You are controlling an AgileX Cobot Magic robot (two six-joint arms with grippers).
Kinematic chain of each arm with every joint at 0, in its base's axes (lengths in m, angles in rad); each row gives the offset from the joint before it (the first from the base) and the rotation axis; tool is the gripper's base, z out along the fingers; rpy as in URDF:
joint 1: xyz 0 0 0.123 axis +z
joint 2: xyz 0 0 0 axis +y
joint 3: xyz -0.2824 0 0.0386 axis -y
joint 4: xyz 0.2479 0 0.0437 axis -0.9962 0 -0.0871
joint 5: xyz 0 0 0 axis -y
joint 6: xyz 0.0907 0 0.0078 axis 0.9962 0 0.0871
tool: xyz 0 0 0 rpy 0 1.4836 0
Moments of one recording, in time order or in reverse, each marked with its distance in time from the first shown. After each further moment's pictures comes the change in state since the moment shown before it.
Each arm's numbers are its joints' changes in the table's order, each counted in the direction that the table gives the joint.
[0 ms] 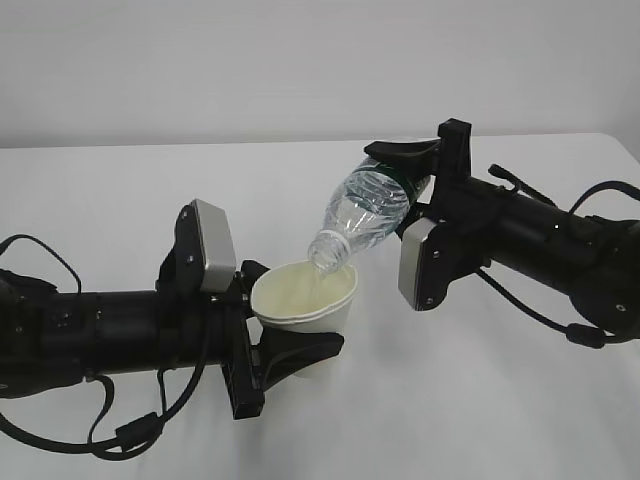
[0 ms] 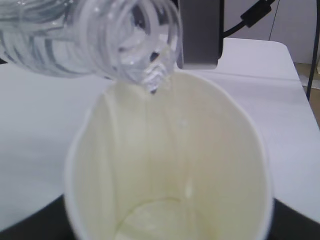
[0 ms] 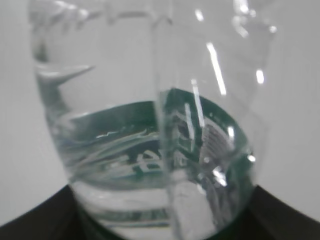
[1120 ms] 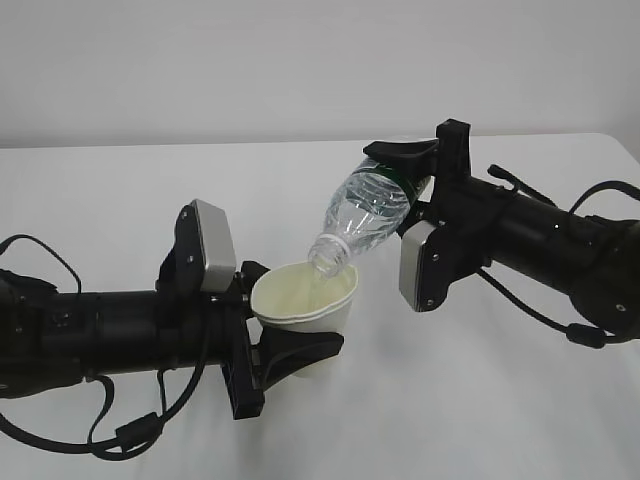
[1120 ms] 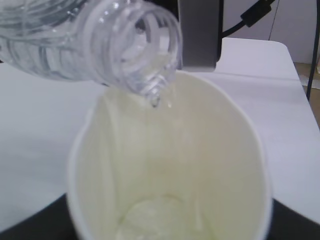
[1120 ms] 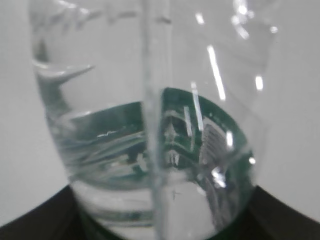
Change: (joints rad) left arm 0.000 0.000 0.000 0.000 0.000 0.000; right arm 0.000 0.000 0.000 -0.001 0.001 -0.034
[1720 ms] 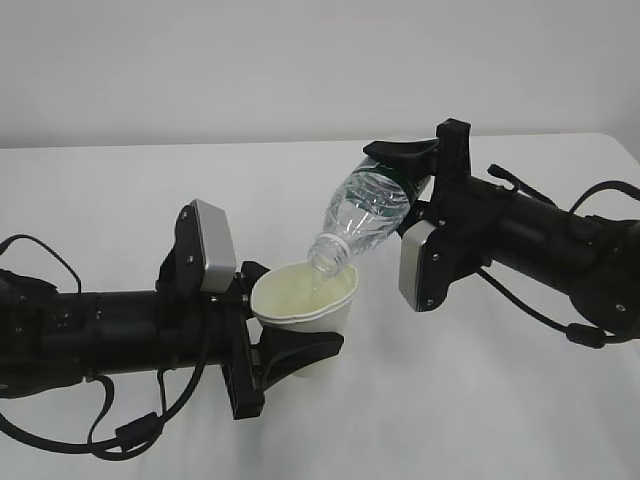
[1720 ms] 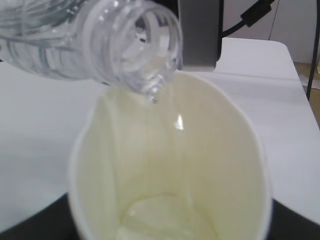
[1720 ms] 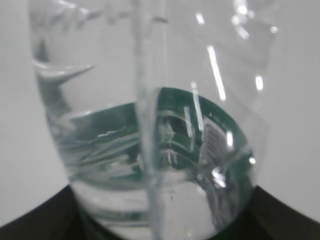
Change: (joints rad) left arm 0.000 0.000 0.000 0.000 0.000 0.000; right arm 0.000 0.000 0.000 0.000 0.002 0.000
